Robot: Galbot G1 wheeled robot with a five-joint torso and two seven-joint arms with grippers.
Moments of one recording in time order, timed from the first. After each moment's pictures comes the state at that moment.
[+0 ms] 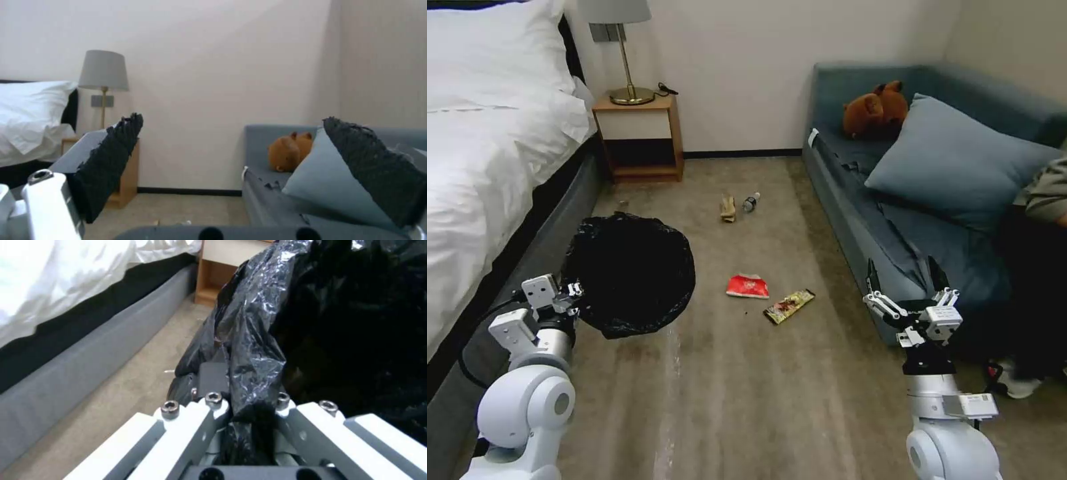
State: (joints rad) left arm 1.35 -1.32 -0.74 -2.21 -0.53 0.51 -0.36; right arm -1.56 1.36 0.58 2.14 0.17 0.37 0.02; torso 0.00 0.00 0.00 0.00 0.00
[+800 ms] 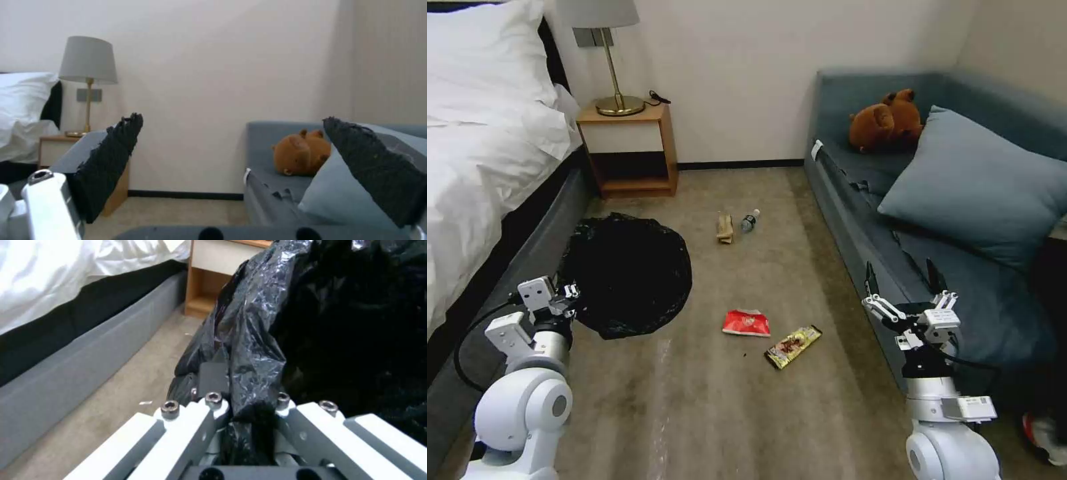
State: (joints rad) left arm 1.36 -1.32 -0.74 -2.20 -0.52 0.48 -0.34; right arm -1.56 1.36 0.57 2.13 0.17 0.37 0.02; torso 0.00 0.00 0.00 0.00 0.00
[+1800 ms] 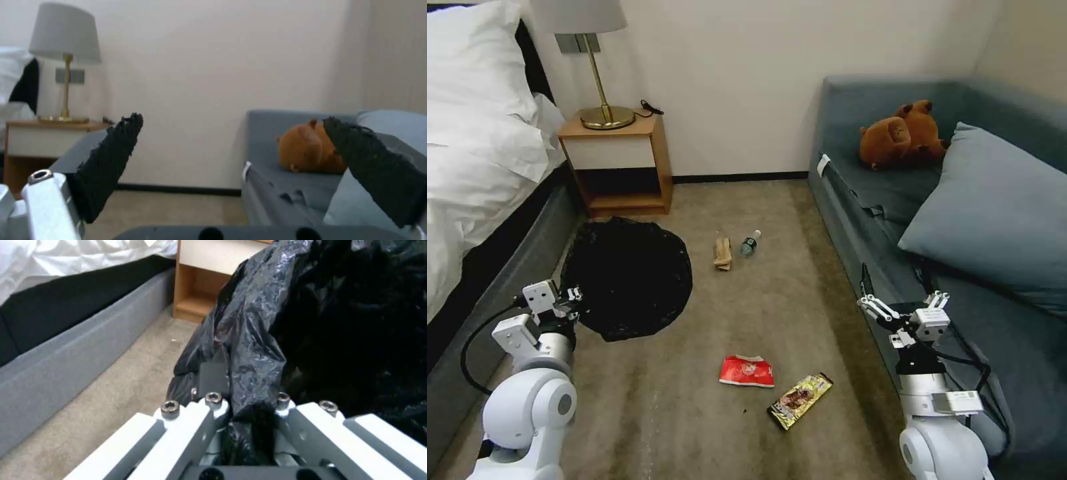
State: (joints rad) left arm 1.37 -1.35 -0.73 -2.17 -0.49 0.46 -0.33; right arm -1.51 1.34 0.54 2.04 0.13 0.36 0.05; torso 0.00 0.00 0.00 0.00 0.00
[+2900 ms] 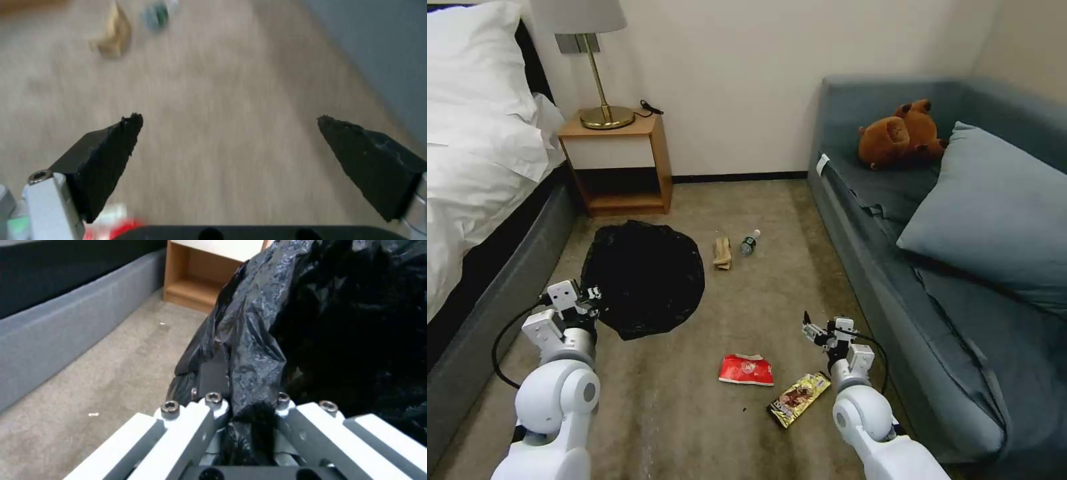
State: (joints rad) left arm 1.29 -1.43 -0.67 -2.07 -0.44 0.46 -0.32; right arm -1.19 1.24 0.16 1.65 0.61 -0.28 0.41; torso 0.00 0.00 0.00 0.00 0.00
